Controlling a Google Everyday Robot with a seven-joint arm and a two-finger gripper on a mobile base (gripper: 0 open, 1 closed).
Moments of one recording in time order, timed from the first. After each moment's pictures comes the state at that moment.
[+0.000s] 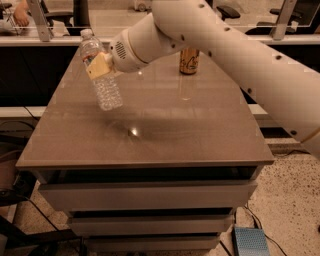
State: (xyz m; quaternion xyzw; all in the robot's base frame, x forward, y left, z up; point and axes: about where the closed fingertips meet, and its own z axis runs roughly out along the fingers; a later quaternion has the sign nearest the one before) arm 0.613 0.146 0.931 -0.82 -0.34 -0.29 0.35
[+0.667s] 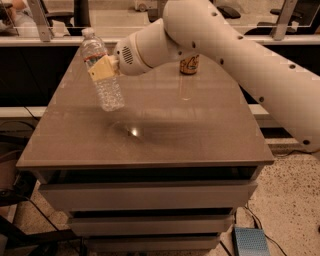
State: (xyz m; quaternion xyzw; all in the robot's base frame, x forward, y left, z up) arm 0.605 0.135 0.935 -0.79 -0.36 -0.33 0.37
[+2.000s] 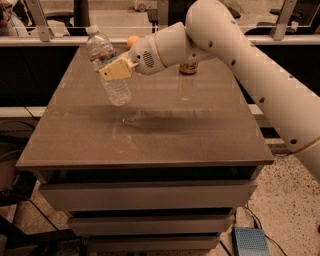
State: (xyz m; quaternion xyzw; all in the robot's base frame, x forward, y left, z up) arm 0.615 0.117 0.937 -0.69 -0.48 -0.37 0.39
